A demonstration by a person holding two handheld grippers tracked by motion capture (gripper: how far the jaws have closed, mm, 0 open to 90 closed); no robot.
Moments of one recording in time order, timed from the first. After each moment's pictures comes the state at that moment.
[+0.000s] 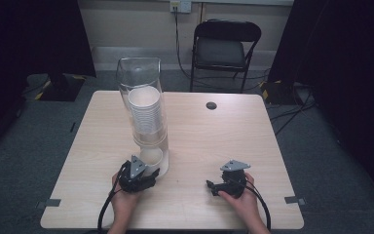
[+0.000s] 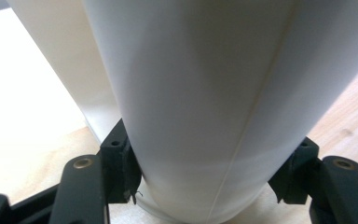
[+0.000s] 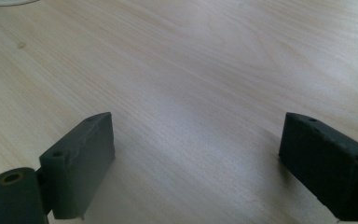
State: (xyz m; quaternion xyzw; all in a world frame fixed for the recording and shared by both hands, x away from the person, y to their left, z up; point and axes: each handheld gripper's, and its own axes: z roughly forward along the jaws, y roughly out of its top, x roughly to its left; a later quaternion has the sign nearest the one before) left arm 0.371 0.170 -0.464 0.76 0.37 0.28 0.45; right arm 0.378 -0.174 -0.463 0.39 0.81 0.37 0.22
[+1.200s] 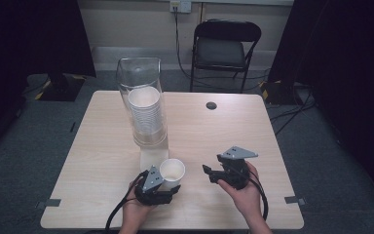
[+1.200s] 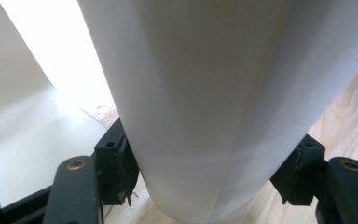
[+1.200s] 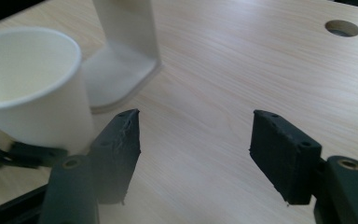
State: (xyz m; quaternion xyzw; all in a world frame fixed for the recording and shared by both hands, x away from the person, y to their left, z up) left arm 0.341 0.123 -0.458 0.80 0.26 0.21 0.50; right arm 0.355 -0.151 -0.374 0.38 0.78 0.44 0.22
